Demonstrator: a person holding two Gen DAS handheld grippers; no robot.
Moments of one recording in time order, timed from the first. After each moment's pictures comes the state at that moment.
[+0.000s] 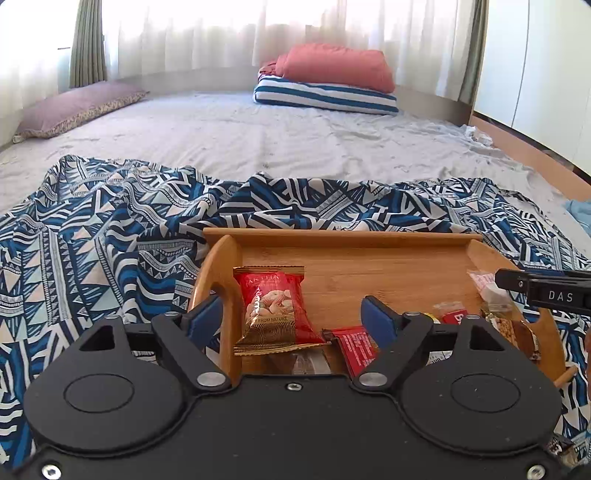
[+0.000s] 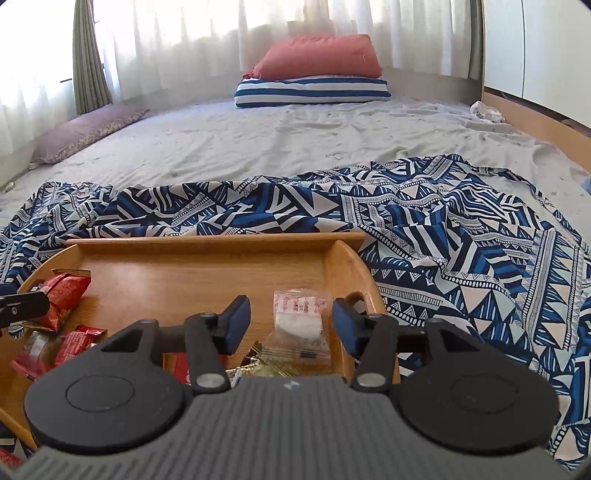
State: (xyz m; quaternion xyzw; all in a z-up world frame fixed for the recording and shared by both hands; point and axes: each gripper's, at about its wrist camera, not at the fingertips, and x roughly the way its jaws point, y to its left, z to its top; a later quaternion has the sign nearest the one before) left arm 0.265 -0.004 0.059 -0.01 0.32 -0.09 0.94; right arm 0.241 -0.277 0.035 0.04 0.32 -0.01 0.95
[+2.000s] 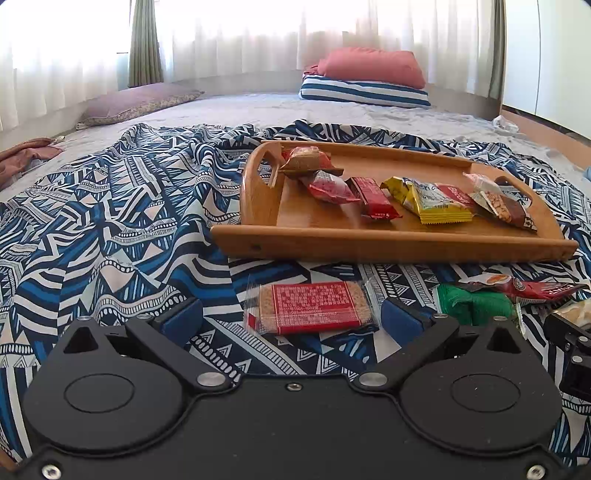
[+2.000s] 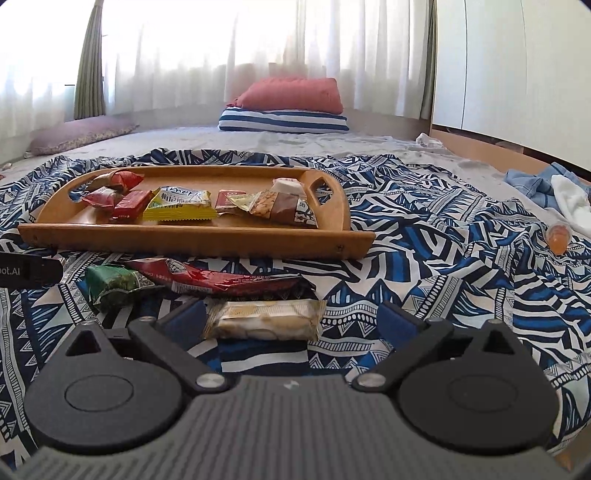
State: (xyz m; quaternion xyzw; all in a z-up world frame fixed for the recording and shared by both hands) left arm 0.086 -0.009 -0.010 0.01 0.30 0.00 0.95; right arm 0.025 -0.226 -0.026 0.00 0.26 -0.08 0.96
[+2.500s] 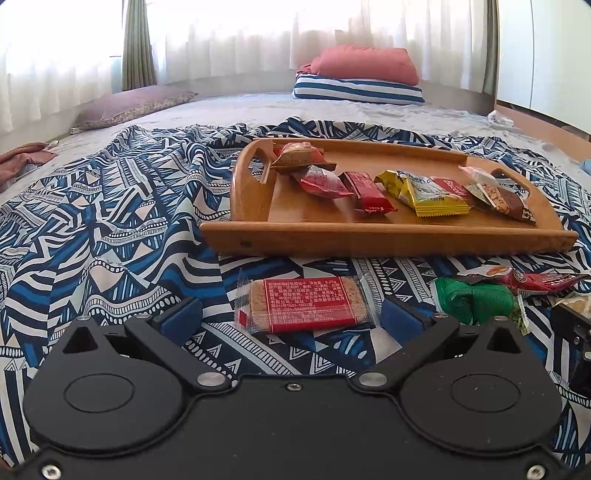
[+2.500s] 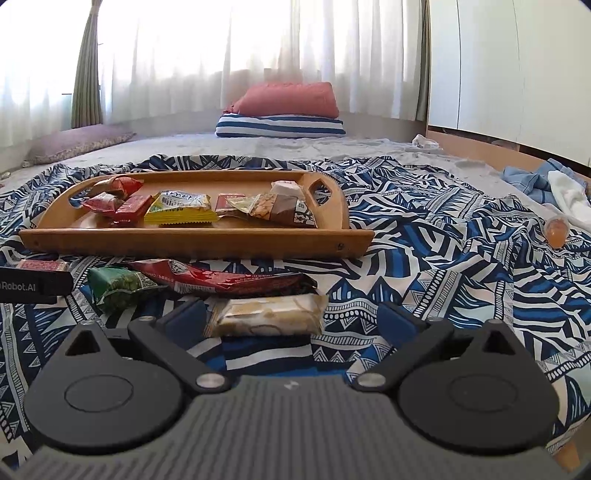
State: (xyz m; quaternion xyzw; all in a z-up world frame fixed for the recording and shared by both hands) left arm 0.092 -0.012 -0.016 0.02 0.30 -0.01 0.95; right arm 0.014 -0.221 -0.026 0.00 0.23 -0.08 0.97
